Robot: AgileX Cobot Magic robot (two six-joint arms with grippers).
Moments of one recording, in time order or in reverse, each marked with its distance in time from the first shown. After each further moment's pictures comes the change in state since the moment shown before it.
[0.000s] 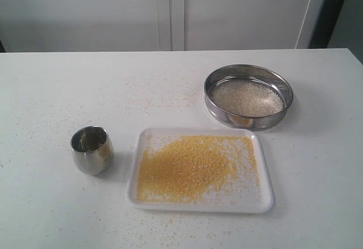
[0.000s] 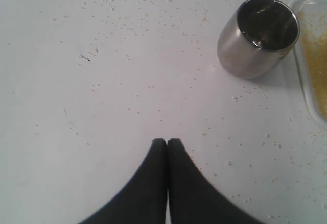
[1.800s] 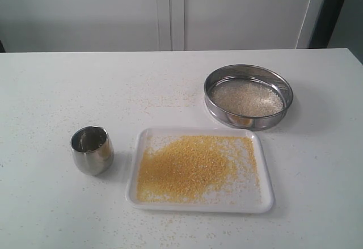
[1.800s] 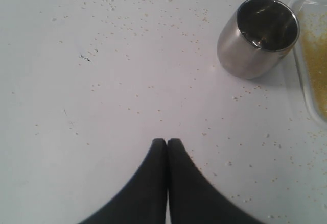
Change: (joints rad) left arm 0.000 0.000 0.000 0.000 0.000 0.000; right arm 0.000 0.000 0.022 0.000 -0.040 0.146
